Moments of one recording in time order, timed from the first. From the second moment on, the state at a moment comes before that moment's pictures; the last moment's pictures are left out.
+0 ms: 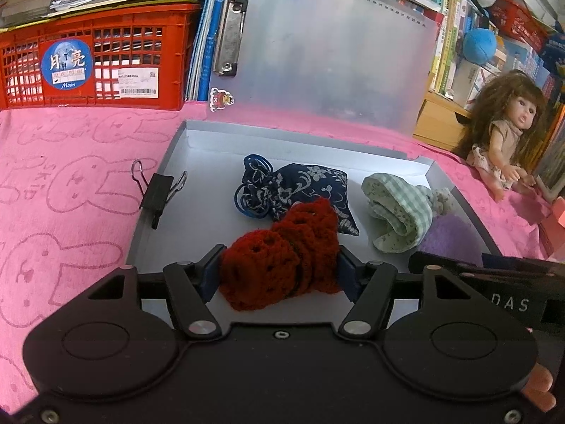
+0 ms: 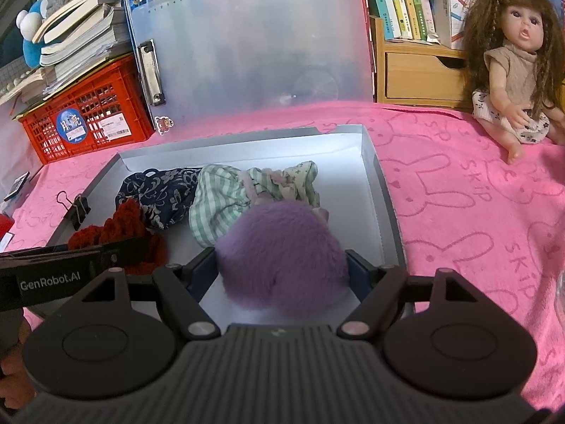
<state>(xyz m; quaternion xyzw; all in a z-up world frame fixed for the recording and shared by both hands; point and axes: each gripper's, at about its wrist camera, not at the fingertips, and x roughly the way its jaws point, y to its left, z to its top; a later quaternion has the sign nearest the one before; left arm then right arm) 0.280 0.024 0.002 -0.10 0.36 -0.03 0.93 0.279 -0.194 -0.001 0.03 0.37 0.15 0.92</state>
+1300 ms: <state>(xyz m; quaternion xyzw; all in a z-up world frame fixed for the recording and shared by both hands) 0.139 0.043 0.049 -0.06 0.30 -0.06 0.95 0.161 -0.212 0.039 0.01 0.28 0.24 0.93</state>
